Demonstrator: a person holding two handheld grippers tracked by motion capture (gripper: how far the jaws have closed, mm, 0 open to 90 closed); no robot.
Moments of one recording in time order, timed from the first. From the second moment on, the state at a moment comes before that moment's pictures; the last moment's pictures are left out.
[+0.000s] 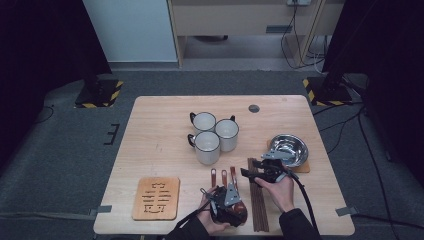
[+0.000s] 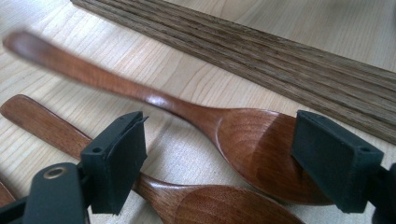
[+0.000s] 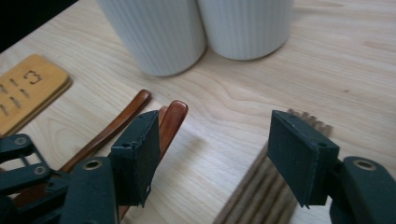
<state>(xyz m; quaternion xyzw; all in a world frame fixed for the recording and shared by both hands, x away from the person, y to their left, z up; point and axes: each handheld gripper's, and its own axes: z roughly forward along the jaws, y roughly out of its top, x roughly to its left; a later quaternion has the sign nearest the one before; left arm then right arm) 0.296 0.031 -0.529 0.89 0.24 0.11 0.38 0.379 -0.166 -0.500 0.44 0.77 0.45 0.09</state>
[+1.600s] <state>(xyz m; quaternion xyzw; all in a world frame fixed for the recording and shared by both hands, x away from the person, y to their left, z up) 0.296 0.035 -0.530 0.88 0.25 0.10 0.38 0.384 -0.166 -0.517 0.45 0.75 0.48 -0.07</state>
